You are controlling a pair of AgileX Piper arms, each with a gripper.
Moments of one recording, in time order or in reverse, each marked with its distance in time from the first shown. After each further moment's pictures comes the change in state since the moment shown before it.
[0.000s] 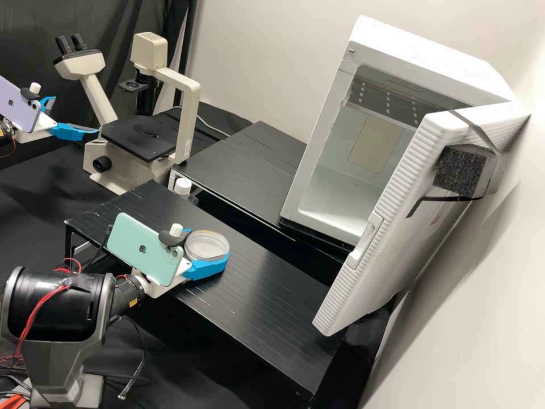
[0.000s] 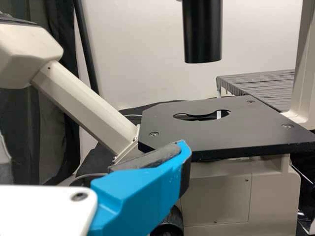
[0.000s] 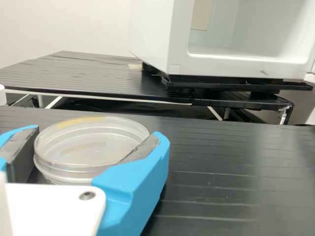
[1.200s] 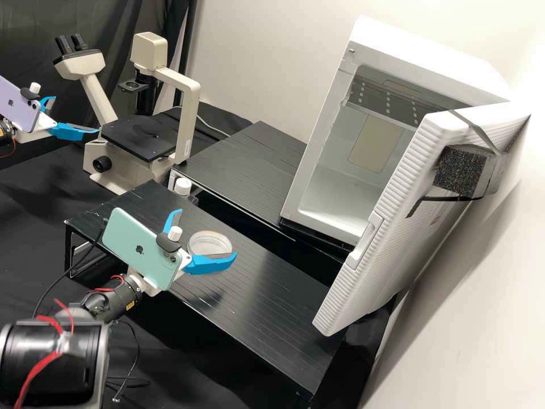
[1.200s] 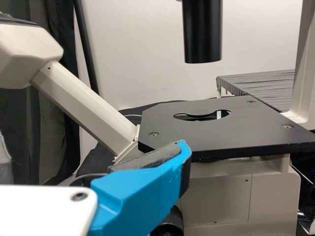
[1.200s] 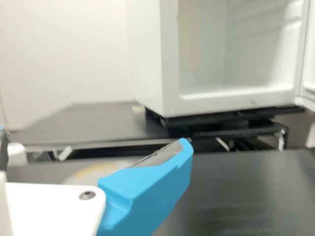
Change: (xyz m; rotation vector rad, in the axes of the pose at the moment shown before) left arm 0.000 0.000 0.000 0.000 0.000 0.000; right arm -0.023 0.029 -0.012 0.155 0.150 0.093
